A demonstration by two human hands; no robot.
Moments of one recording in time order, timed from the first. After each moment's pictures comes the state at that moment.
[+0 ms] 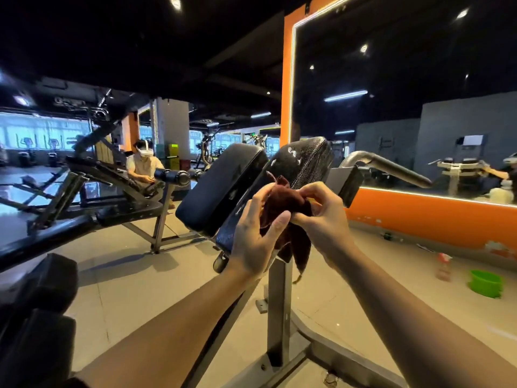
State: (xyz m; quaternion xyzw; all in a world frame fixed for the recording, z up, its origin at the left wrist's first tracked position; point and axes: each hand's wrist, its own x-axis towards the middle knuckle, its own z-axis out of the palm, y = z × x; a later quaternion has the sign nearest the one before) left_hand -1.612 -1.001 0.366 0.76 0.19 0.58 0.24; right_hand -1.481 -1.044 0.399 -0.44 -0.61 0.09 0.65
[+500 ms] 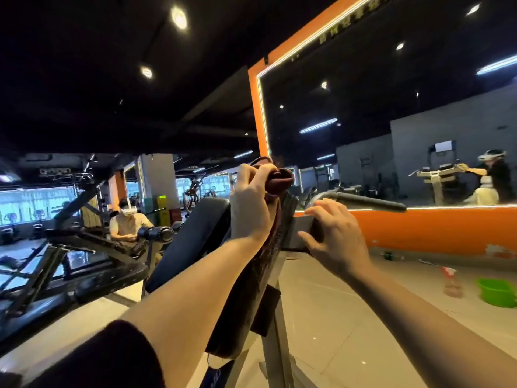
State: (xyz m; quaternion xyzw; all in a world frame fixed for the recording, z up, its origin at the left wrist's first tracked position) left_hand -1.511 -0.949 0.503 0.73 0.20 0.64 -0.14; right_hand -1.373 -1.013 0.437 -0.61 -0.58 -0.30 0.45
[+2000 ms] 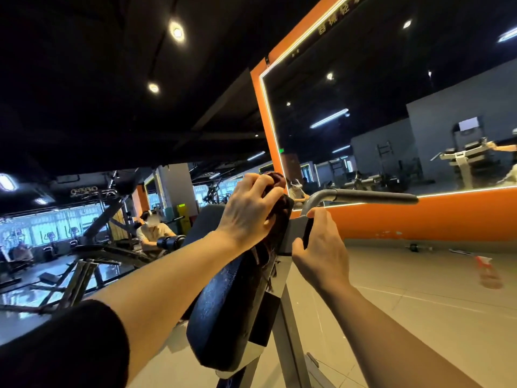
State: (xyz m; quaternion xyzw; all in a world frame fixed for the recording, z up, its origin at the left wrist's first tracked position) left_hand -1.510 -0.924 0.513 0.82 0.19 0.35 -0.42; right_hand -1.385 -0.985 0.417 -0.57 -0.51 -0.17 0.62
